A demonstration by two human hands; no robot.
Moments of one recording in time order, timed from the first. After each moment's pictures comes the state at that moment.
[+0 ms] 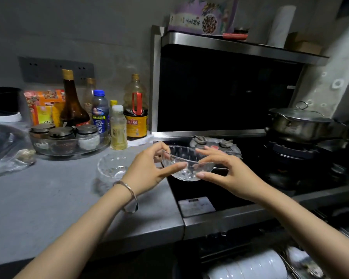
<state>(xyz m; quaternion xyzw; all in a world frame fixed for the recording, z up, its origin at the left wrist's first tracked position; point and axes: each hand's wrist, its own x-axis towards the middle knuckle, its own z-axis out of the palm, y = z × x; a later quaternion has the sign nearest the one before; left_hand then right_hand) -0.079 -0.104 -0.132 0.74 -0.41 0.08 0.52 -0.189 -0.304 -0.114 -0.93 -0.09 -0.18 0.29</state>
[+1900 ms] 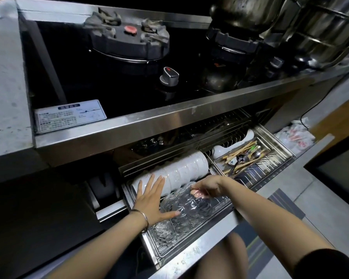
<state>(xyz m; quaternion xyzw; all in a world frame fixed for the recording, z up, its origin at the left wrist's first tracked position) -0.212 -0.301 -0.507 0.85 -0.47 -0.18 0.11 -0.297 -0.514 -0.438 -0.62 0.46 0.35 0.53</state>
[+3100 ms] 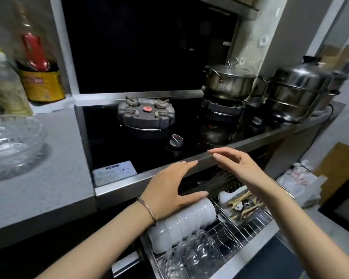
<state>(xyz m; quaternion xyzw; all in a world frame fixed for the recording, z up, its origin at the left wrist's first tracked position) -0.201 -0.276 -0.233 0.75 -0.57 -0.01 0.34 -0.316 -0.460 -0.196 -0.81 0.19 -0.20 0.52</state>
